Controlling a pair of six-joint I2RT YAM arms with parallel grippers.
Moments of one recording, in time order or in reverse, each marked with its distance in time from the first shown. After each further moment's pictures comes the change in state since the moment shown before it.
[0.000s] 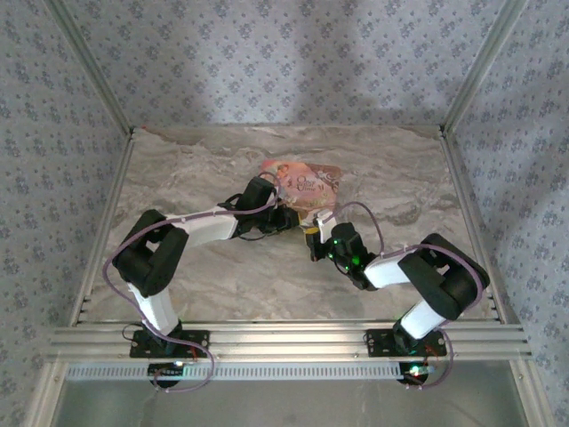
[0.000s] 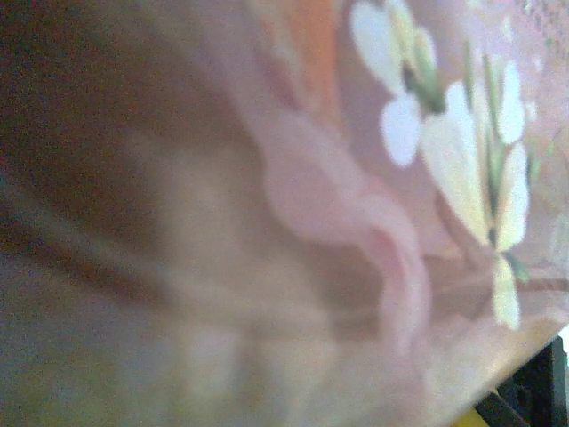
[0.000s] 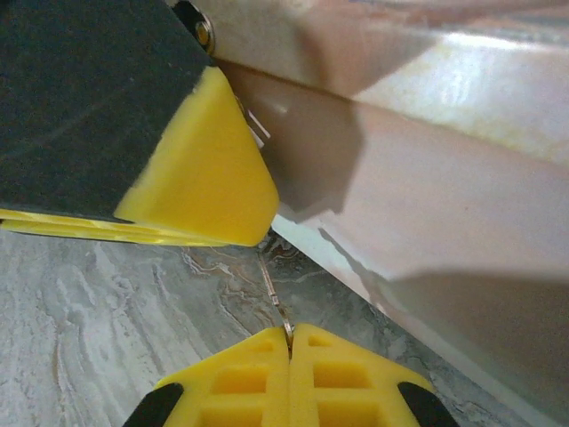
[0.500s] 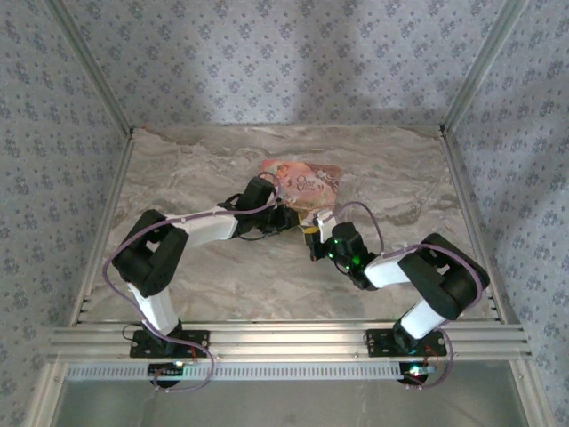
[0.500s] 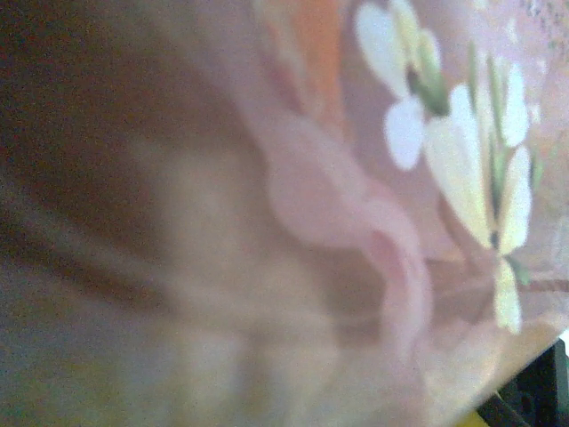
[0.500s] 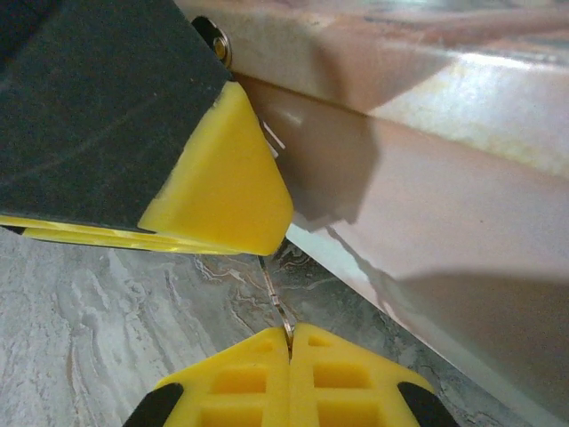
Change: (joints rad) left arm 0.000 0.000 0.000 0.000 0.001 -0.010; right arm -0.006 0.001 0.000 0.014 -0.023 0.000
